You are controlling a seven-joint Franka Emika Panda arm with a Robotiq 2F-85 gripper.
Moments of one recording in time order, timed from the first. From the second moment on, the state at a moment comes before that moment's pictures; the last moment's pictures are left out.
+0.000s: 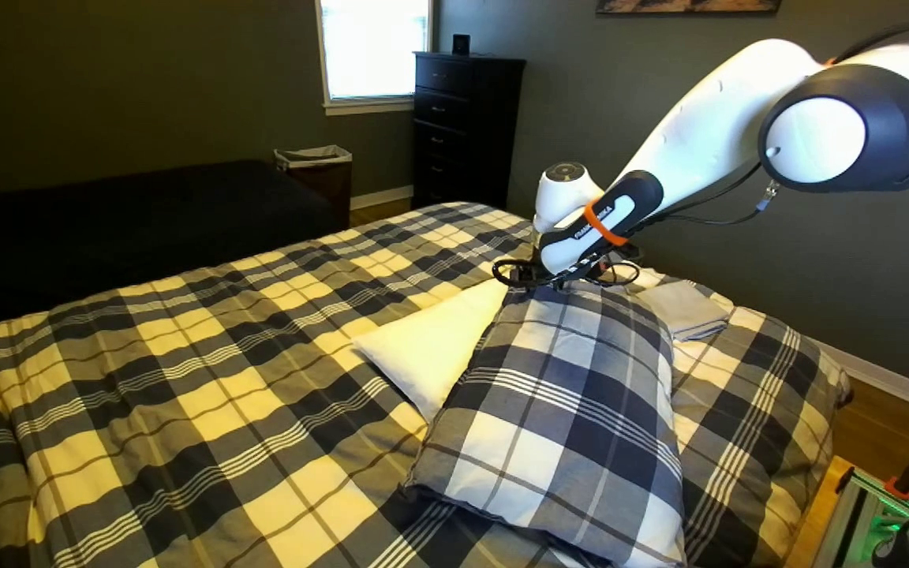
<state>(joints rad) 0.07 0.67 -0.30 -1.79 -0.26 2.70 0.64</state>
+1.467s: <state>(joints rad) 0.14 0.41 -0.38 -1.82 -0.42 2.12 0.78</state>
